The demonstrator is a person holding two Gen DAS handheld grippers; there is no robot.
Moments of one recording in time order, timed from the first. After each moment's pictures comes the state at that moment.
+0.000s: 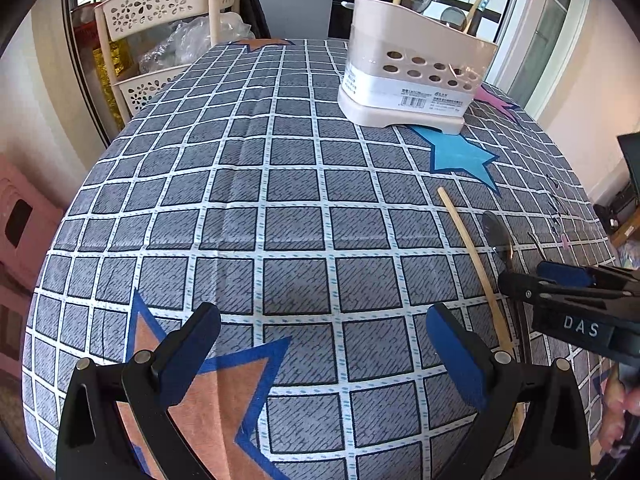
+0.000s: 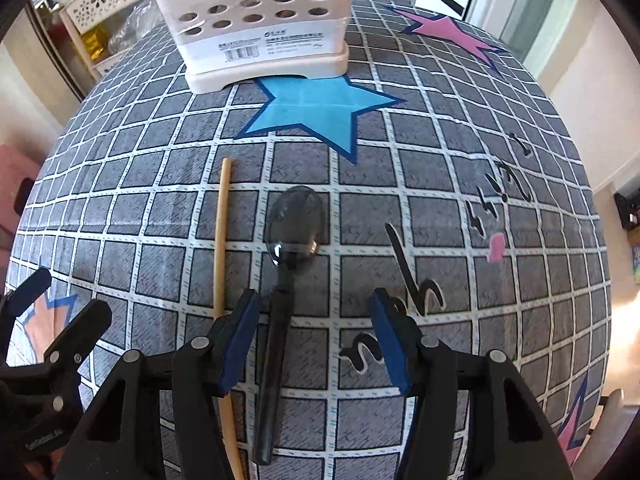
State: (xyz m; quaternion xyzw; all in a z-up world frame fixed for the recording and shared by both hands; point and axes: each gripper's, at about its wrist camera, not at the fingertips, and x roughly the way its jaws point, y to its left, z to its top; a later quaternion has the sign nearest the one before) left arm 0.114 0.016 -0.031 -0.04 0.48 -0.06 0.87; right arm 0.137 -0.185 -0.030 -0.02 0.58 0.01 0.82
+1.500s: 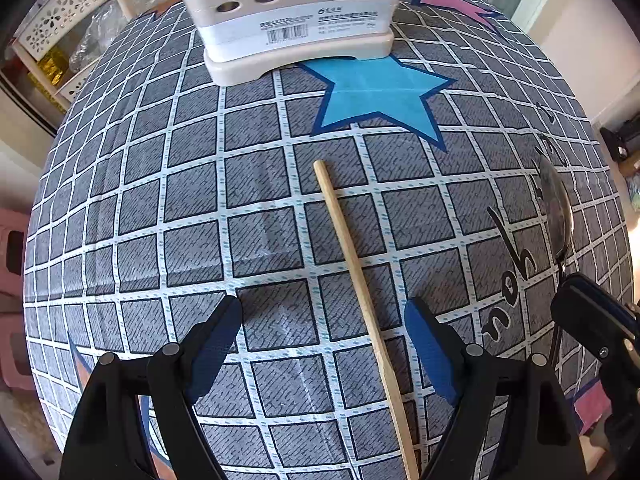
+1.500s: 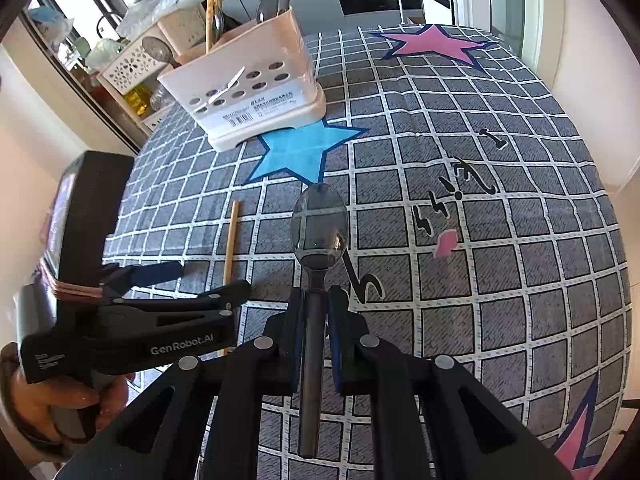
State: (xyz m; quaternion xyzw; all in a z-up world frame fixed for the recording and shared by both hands) left arm 0.170 -0.089 -0.039 0.04 0.61 -0.08 0.78; right arm 0.106 -0.259 0.004 0.11 0.51 0.10 0.85
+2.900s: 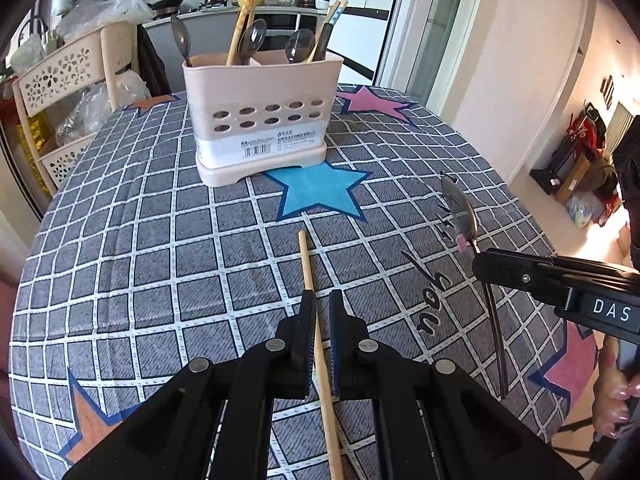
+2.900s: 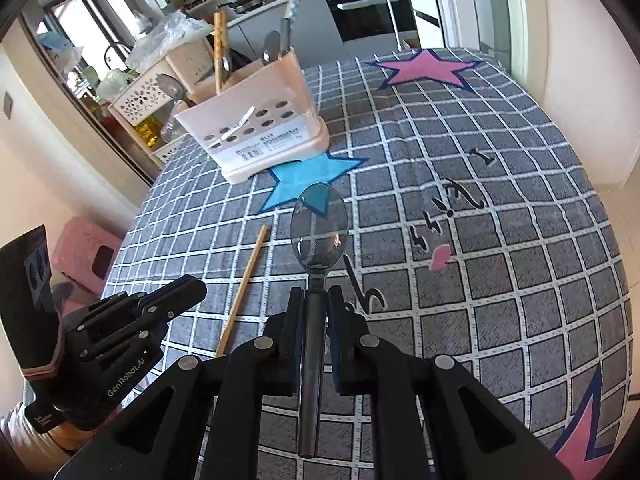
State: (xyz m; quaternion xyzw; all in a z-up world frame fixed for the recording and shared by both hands) left arm 0.117 -0.078 0.008 0.00 0.44 -0.20 0.88; right arm 0.090 -0.258 0.021 0.13 0.47 0.10 0.87
